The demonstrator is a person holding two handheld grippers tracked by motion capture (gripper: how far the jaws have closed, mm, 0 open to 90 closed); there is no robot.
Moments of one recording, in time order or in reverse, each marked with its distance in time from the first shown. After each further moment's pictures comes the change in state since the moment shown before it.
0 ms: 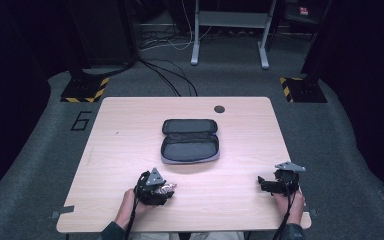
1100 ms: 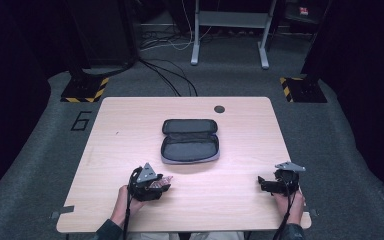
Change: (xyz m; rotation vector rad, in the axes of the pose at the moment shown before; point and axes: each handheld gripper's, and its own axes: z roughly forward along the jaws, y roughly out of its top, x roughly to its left) left arm 0.011 0.011 -0.028 -0.093 0.013 -0.029; right arm 0.000 0.000 0.000 0.000 0.000 0.000
